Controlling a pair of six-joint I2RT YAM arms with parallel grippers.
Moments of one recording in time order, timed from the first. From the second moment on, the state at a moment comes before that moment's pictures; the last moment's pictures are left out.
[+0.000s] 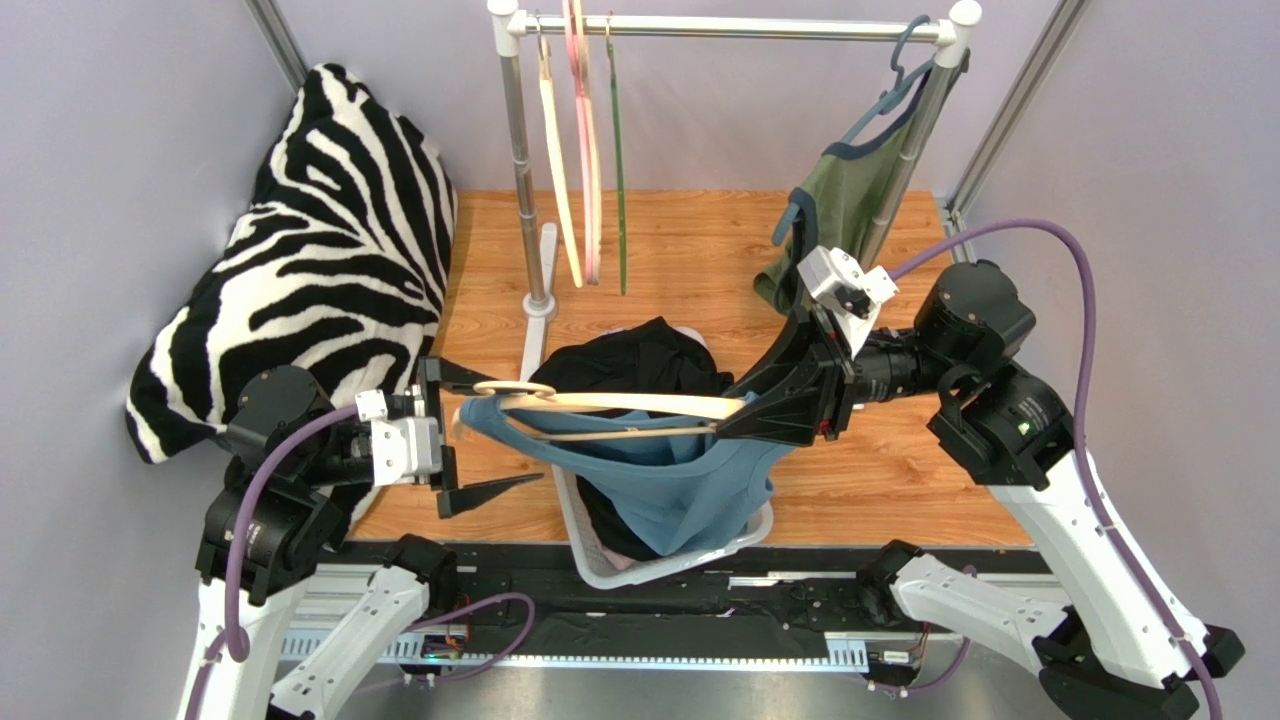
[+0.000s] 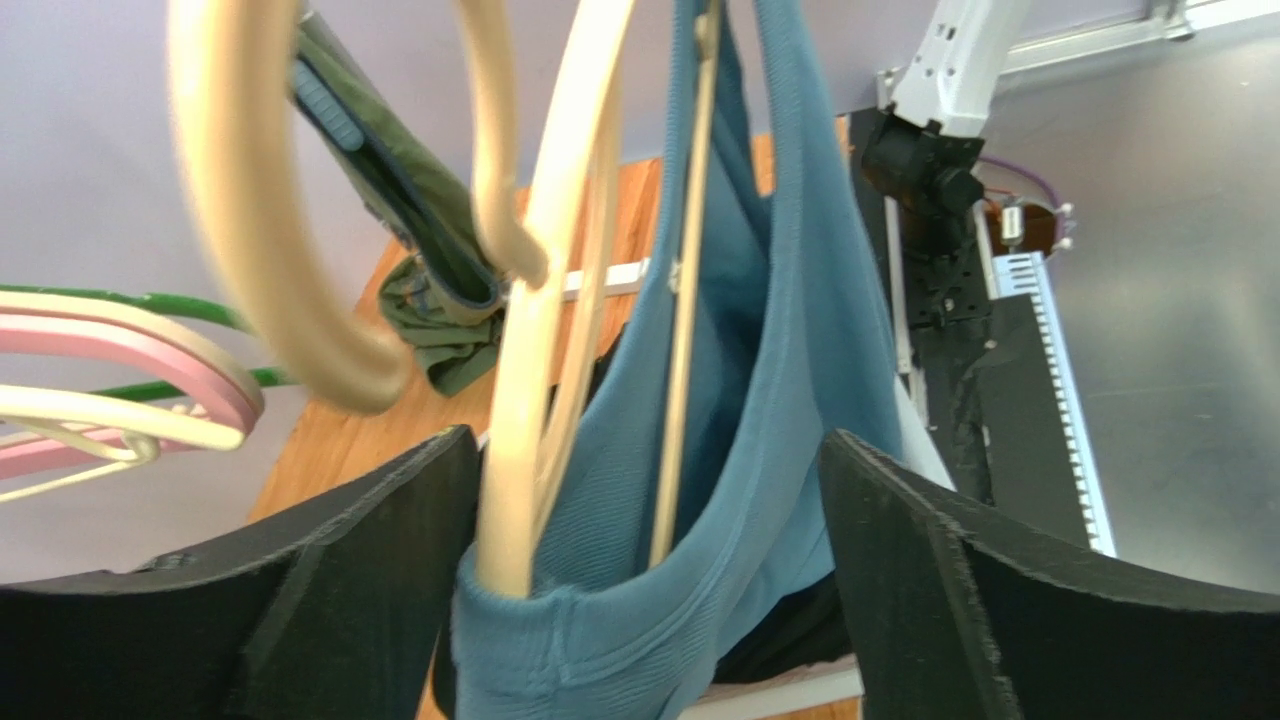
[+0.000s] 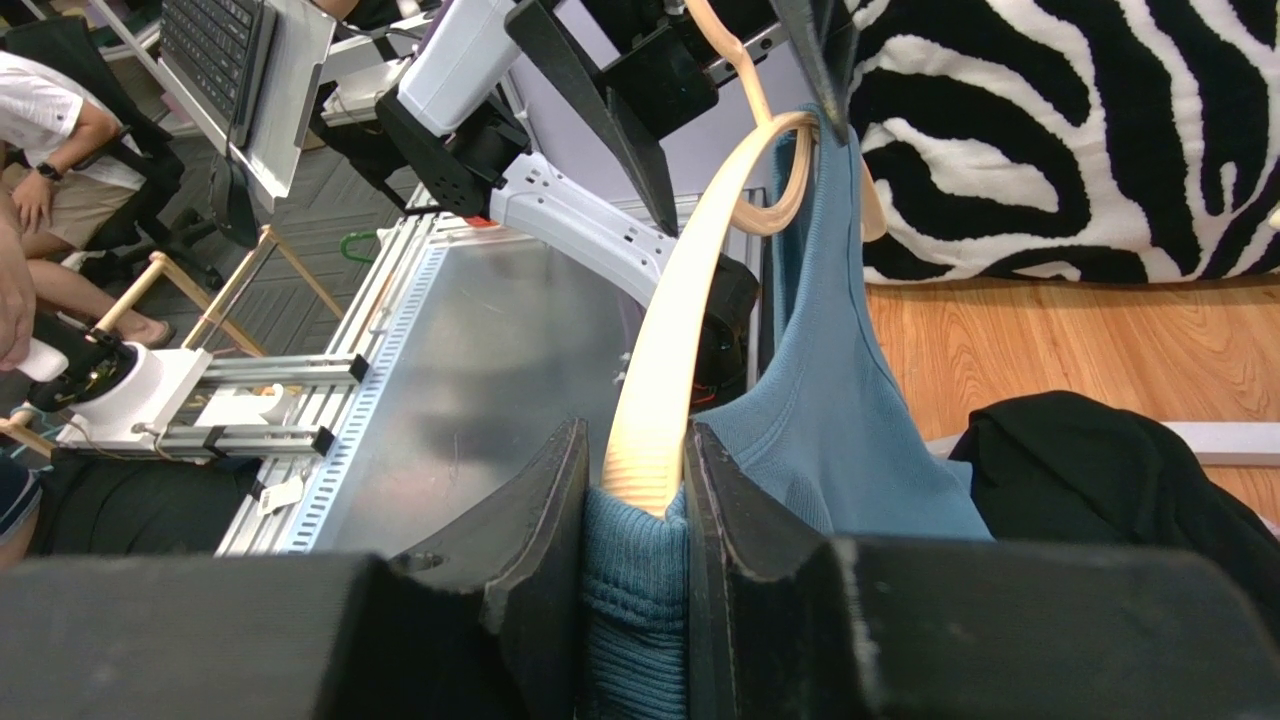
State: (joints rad) left arm -0.35 0.57 1.16 -0.68 1.05 0.45; right arm 0.65 0.93 1.39 -0.44 -1.07 0.23
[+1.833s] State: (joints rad) left arm -0.33 0.49 1.03 -0.50 0.88 0.51; right arm 0.68 0.68 1.04 -0.45 -0.32 0.25
